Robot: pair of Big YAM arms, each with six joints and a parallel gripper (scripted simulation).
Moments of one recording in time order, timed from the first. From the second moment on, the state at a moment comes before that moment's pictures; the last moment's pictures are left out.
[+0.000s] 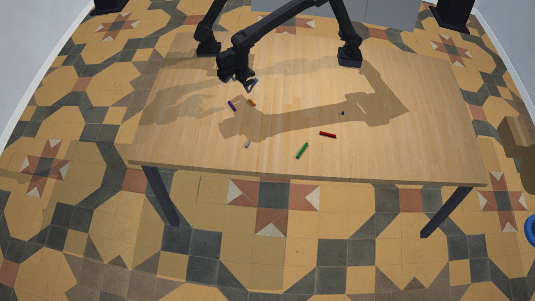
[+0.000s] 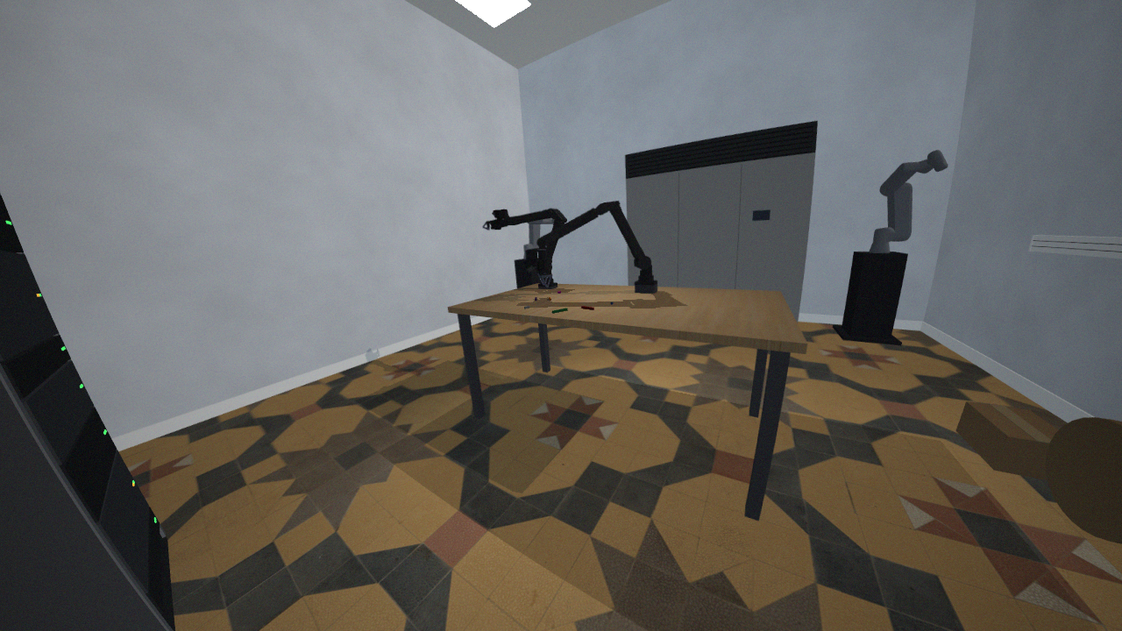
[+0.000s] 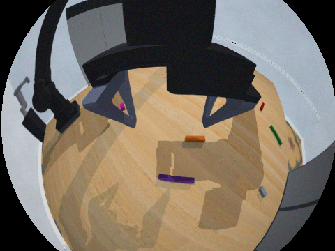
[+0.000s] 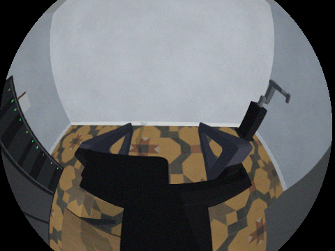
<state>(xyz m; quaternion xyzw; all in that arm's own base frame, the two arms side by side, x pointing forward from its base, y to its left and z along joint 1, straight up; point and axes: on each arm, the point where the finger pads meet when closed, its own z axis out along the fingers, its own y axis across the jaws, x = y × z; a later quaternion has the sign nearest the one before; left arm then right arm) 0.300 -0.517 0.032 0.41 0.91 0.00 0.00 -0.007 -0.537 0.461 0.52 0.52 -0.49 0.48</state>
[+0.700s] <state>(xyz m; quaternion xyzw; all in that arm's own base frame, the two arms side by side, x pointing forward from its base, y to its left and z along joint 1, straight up) 0.325 -0.518 0.034 0.31 0.95 0.00 0.00 -0.007 -0.537 0.461 0.52 0.52 -0.49 0.48</state>
